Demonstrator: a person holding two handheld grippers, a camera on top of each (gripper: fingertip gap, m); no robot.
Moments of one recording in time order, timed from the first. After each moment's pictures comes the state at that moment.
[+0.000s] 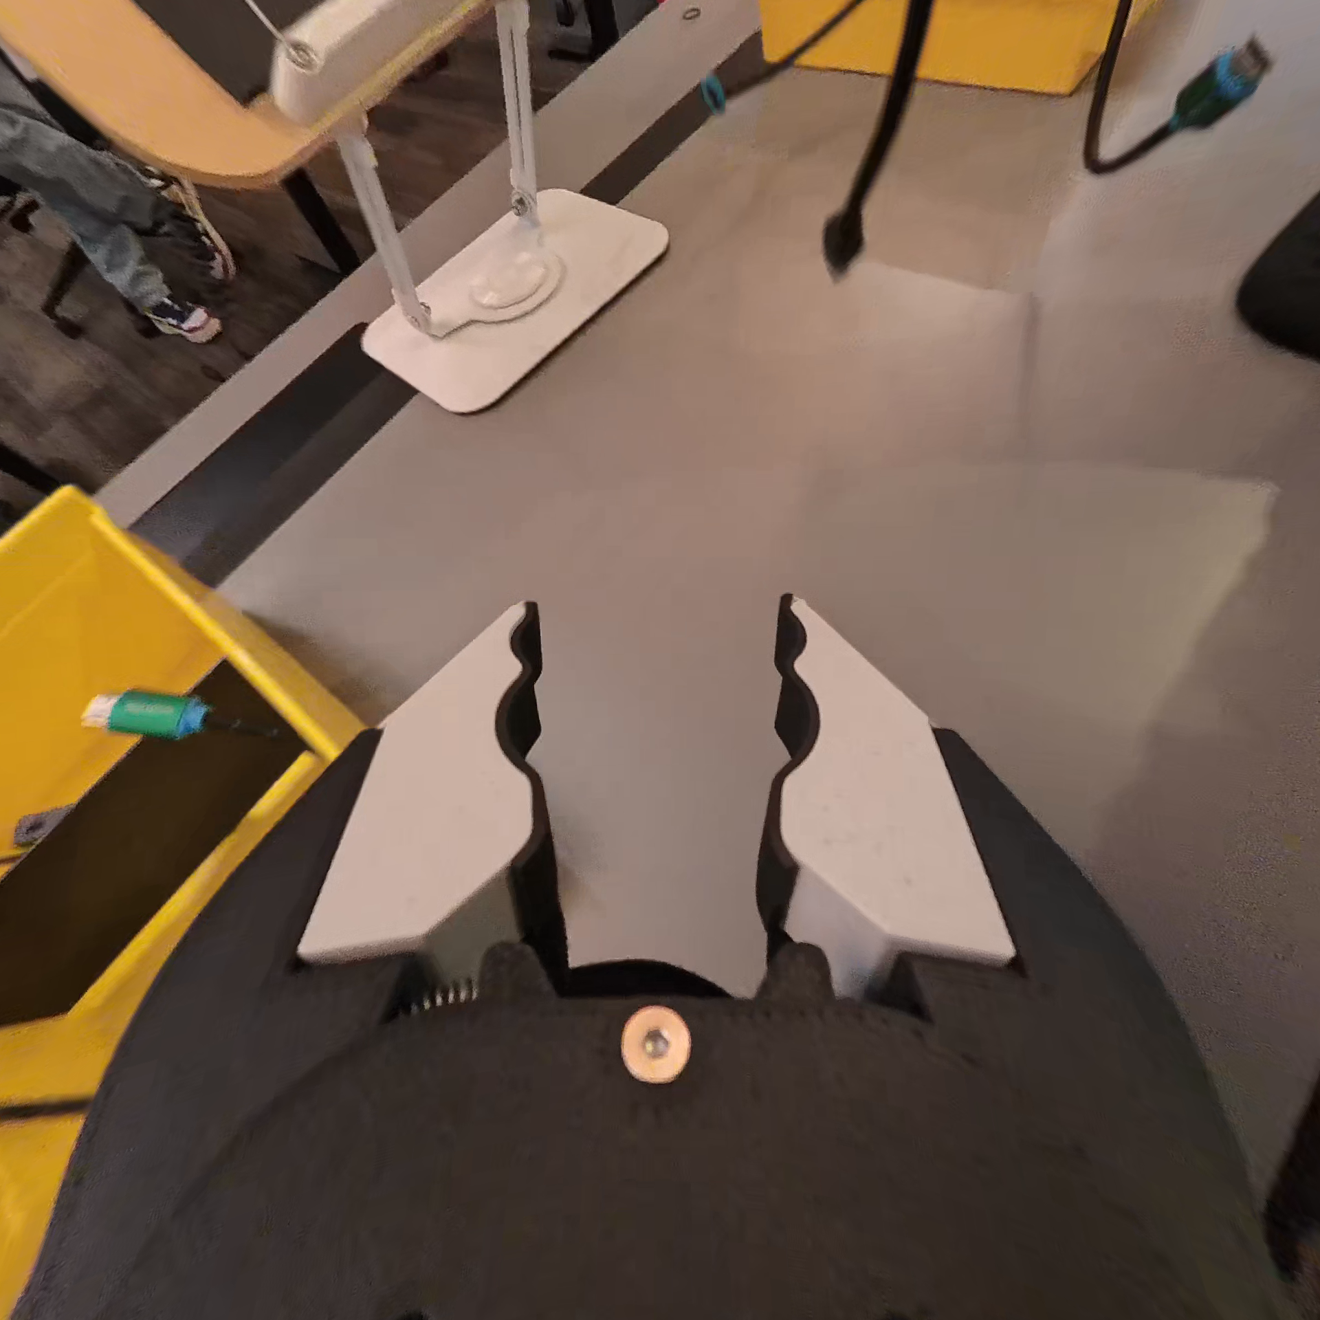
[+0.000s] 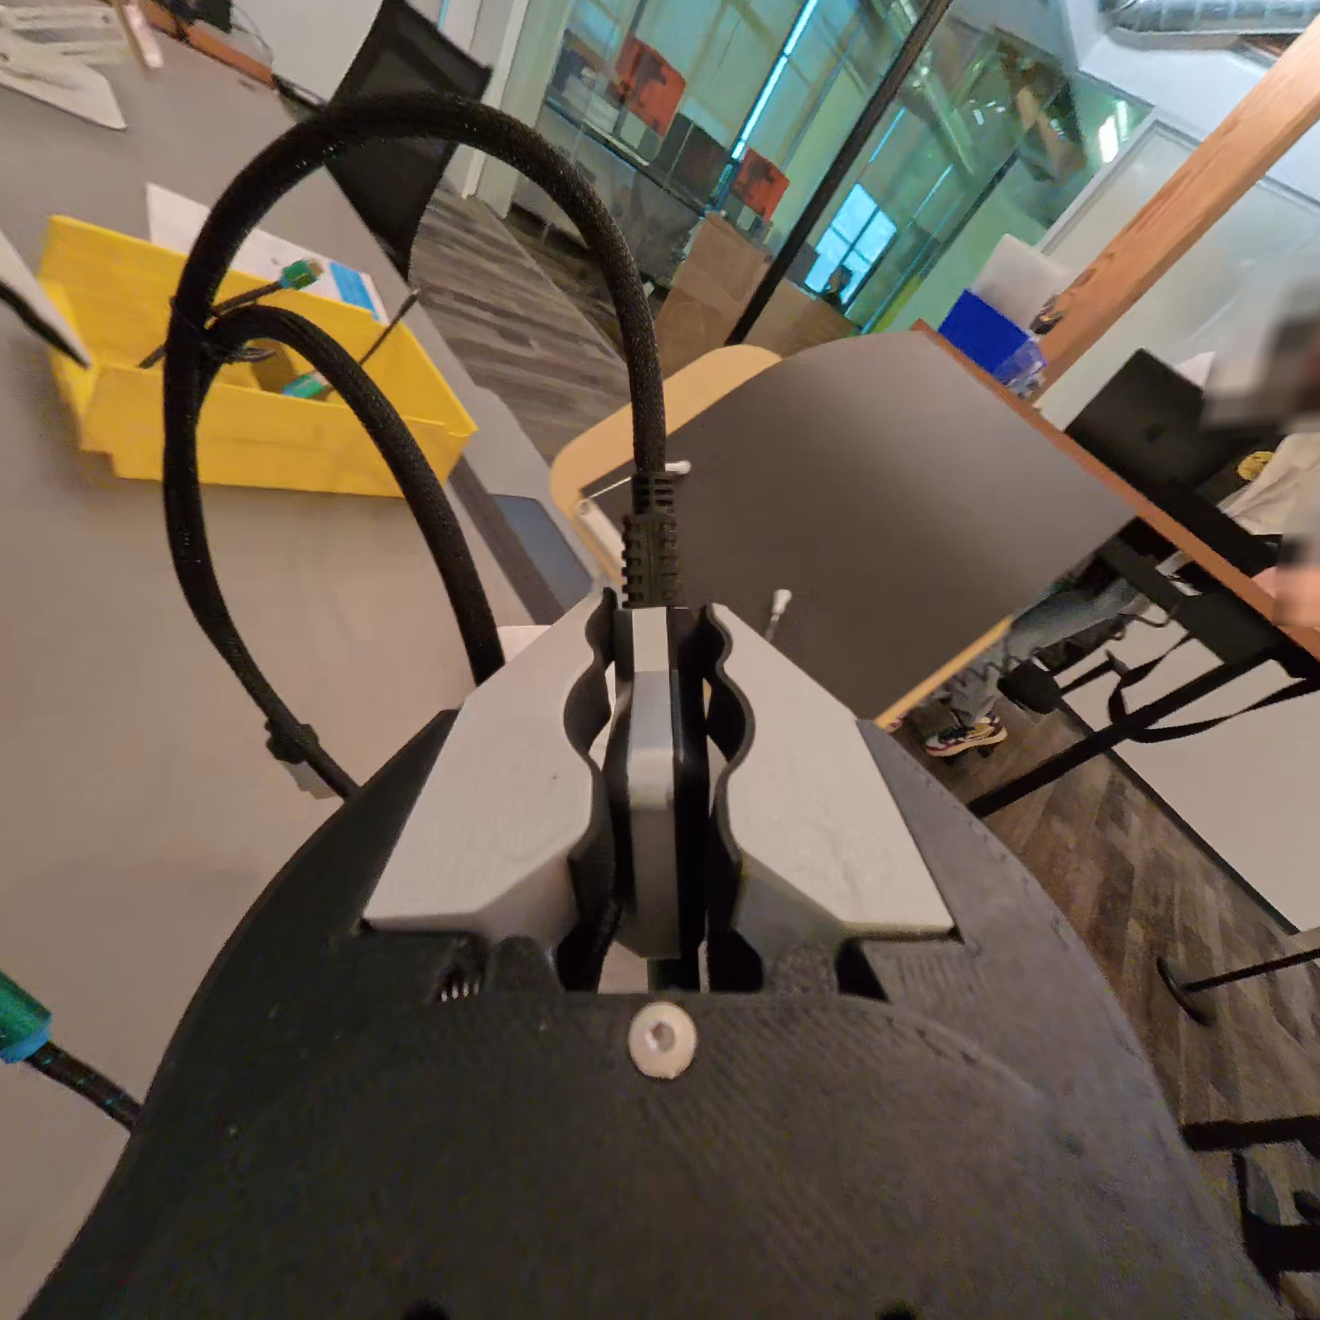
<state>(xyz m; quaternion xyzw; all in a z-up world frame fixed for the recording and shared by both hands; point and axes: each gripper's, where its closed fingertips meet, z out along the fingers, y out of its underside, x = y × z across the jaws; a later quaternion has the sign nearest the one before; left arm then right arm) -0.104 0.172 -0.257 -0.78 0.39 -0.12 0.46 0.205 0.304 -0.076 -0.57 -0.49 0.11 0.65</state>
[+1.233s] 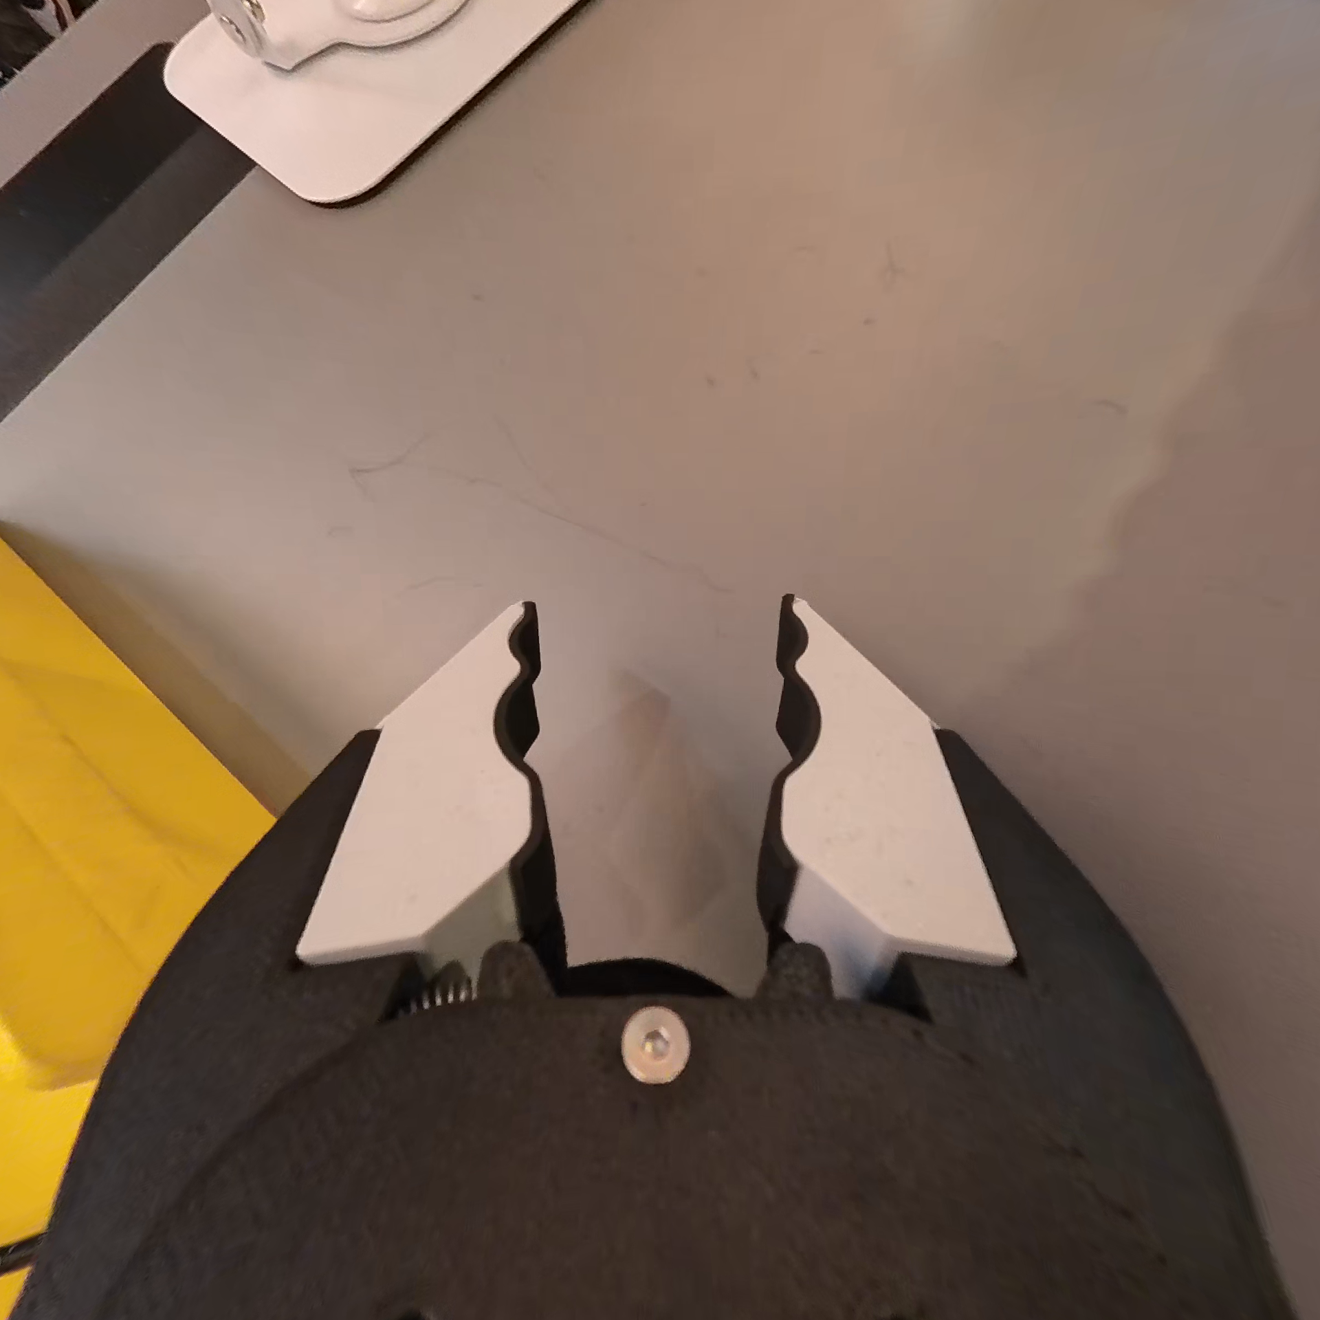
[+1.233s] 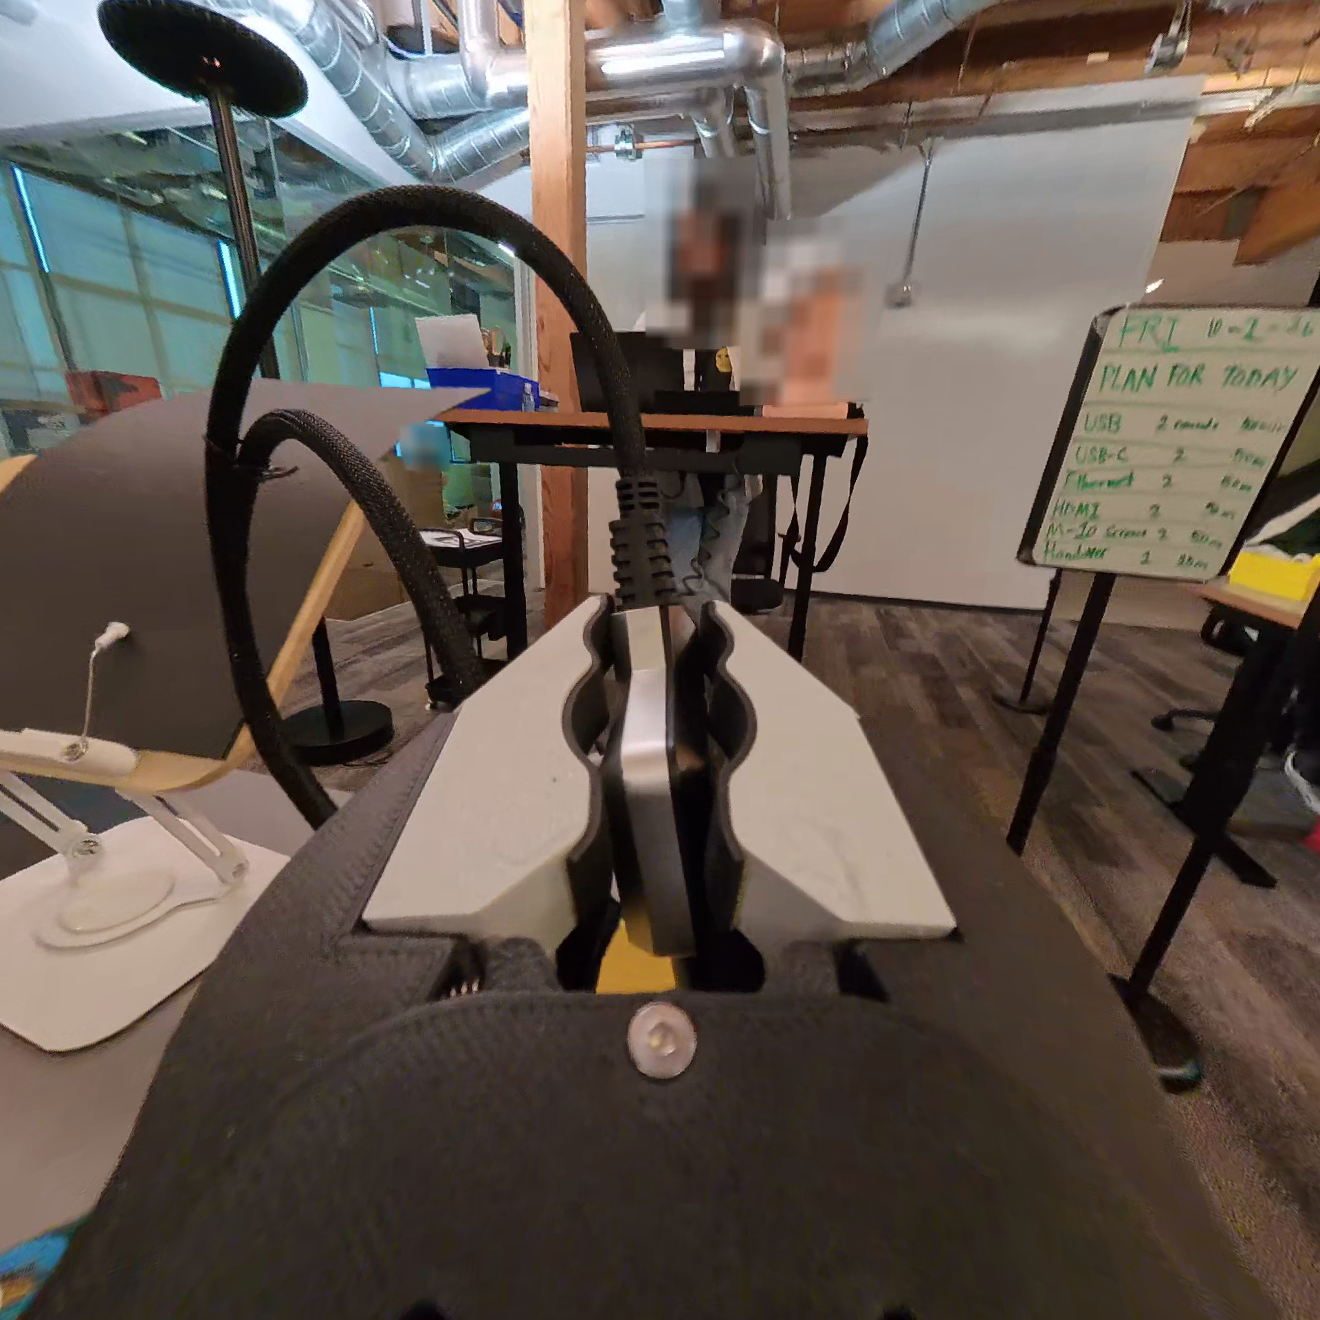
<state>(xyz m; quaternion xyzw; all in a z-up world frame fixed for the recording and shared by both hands) -0.084 0.204 -0.354 -0.83 0.39 -0.11 0.38 0.498 0.487 -0.088 -0.61 -0.12 0.12 0.77</state>
